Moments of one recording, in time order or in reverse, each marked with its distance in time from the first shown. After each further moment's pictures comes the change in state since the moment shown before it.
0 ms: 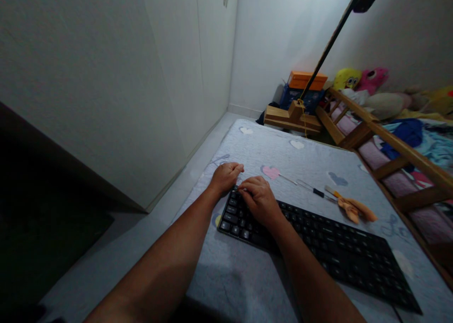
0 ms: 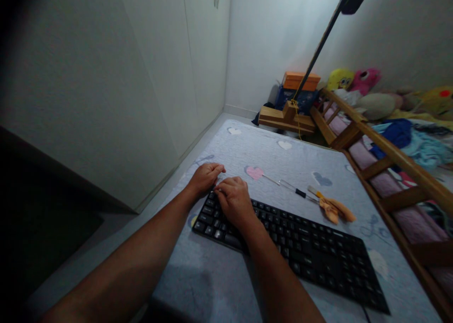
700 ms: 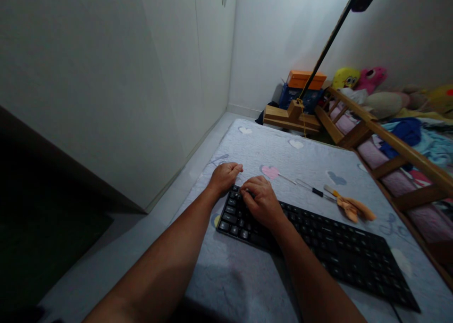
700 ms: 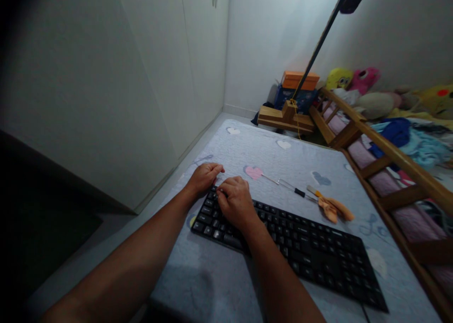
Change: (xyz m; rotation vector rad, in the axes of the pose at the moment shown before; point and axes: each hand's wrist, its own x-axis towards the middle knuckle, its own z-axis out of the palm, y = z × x) left_hand 0.002 -0.002 0.002 -0.001 -0.007 -0.009; right_hand -0.002 -0.001 -0.006 -0.033 0.017 -0.016
